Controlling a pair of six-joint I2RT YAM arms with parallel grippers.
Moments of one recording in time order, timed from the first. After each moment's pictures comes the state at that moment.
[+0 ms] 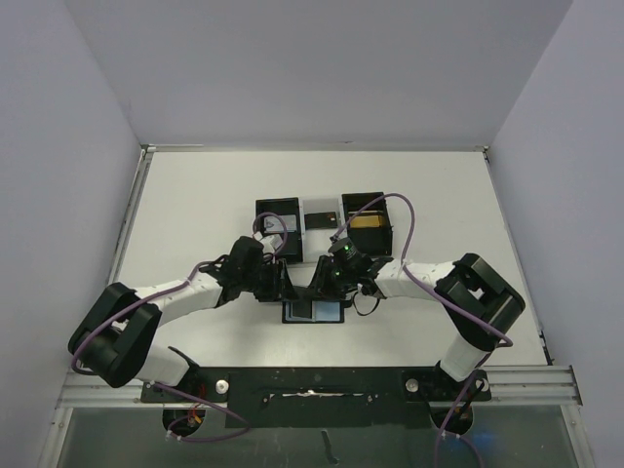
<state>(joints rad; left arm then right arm) -0.60 1.41 0.59 -0.03 0.38 -0.66 0.78 1.66 0.78 -0.01 -0.22 0.96</state>
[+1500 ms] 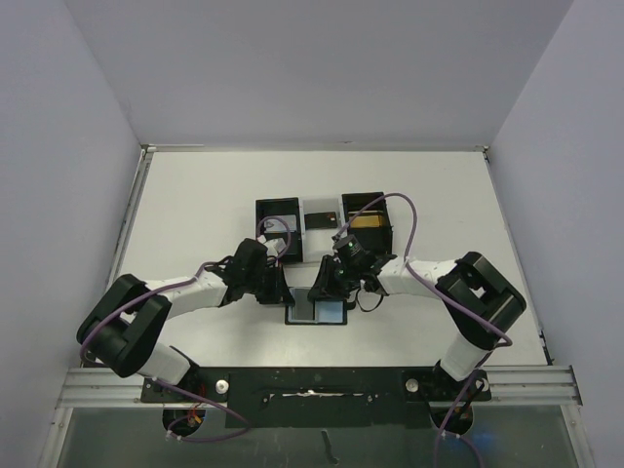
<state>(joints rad) -0.61 1.48 0.58 -0.01 0.37 -0.64 0.75 1.66 0.78 -0.04 -0.28 0.93</state>
